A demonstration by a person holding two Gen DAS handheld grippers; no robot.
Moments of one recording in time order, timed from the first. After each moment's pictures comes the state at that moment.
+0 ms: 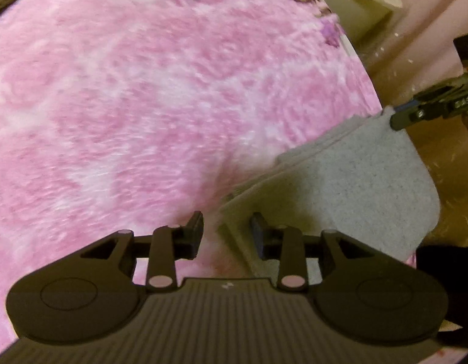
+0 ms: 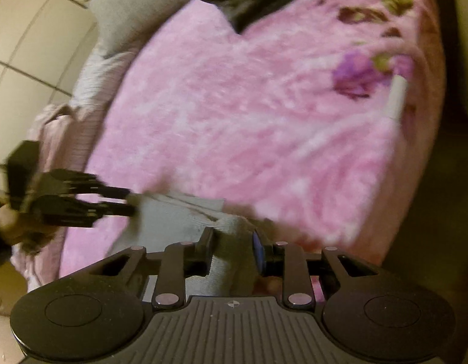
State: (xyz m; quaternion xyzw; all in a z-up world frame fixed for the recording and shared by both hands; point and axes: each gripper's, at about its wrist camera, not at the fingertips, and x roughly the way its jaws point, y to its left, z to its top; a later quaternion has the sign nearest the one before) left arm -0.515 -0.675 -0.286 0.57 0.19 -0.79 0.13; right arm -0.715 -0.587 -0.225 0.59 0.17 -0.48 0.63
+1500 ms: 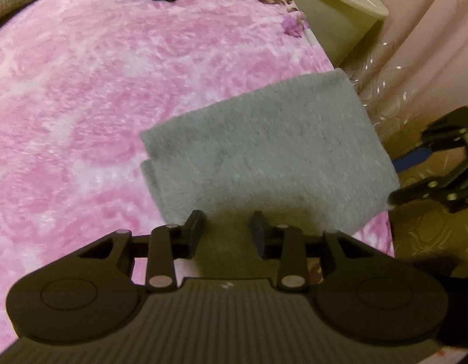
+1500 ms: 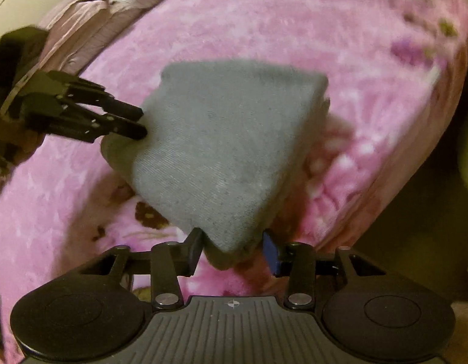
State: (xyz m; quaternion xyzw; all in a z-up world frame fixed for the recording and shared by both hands) left arm -0.478 -0.576 -0.288 0.52 0.18 -0.82 0.16; right arm -0.602 -0.473 -0.210 0.43 0.34 -0.47 0.69
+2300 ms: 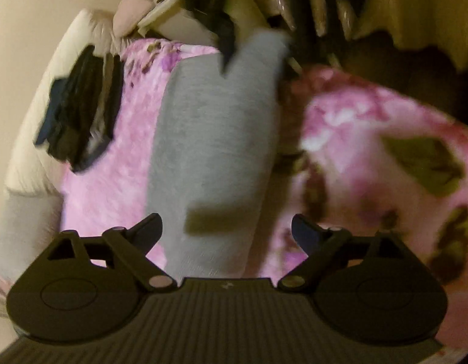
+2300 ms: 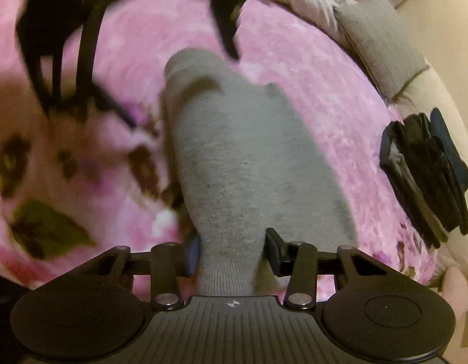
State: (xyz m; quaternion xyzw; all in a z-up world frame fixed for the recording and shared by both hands) left arm -0.481 -0.411 -0.313 0.50 -0.34 -0.79 0.10; right arm -0.496 -0.455 -0.226 0.03 0.56 -0.39 0.73
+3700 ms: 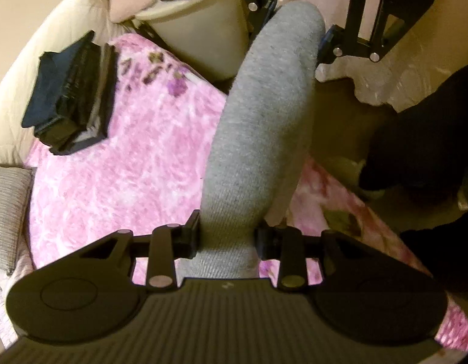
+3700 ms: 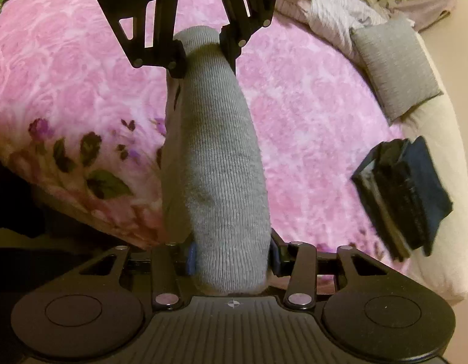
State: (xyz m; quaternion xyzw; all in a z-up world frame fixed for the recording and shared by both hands) left arm -0.523 -0.421 -0.114 0.57 -0.17 -0.80 0.03; right arm -0.525 -0.398 -0.053 -0.01 0.62 -0.30 0.72
